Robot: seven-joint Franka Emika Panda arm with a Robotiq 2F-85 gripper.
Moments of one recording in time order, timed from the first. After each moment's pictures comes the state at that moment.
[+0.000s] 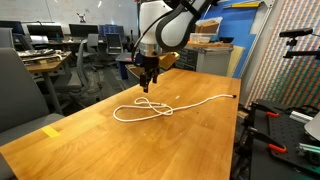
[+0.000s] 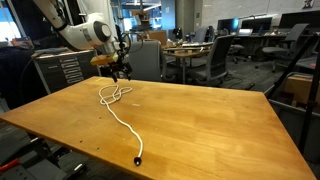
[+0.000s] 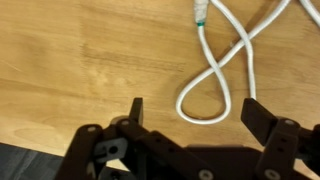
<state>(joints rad) 0.33 0.57 -0.08 -1.90 -0.27 2.58 0.23</state>
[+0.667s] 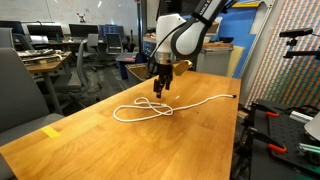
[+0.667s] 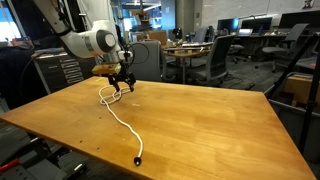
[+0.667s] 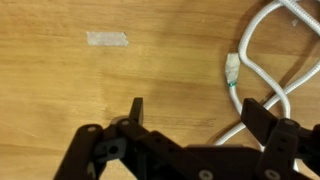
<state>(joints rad) 0.22 0.55 -0.04 -2.06 -0.23 2.70 0.22</state>
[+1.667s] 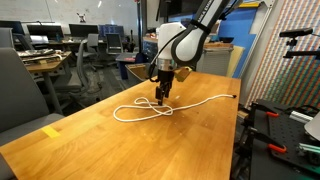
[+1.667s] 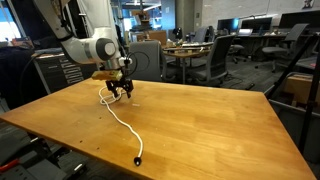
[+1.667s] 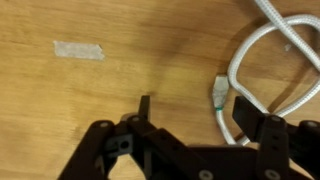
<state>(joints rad) 0.17 0.60 0.02 -2.07 -0.17 2.75 0.10</state>
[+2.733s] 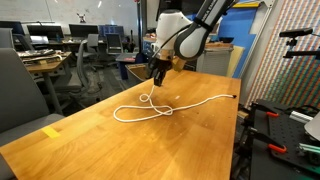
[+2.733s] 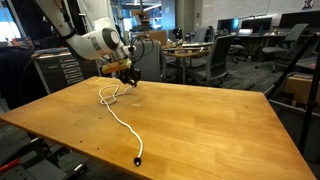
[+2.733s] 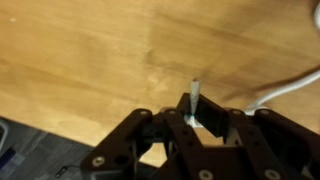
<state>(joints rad) 0.33 0.55 -0.21 -2.04 -0.38 2.83 0.18</state>
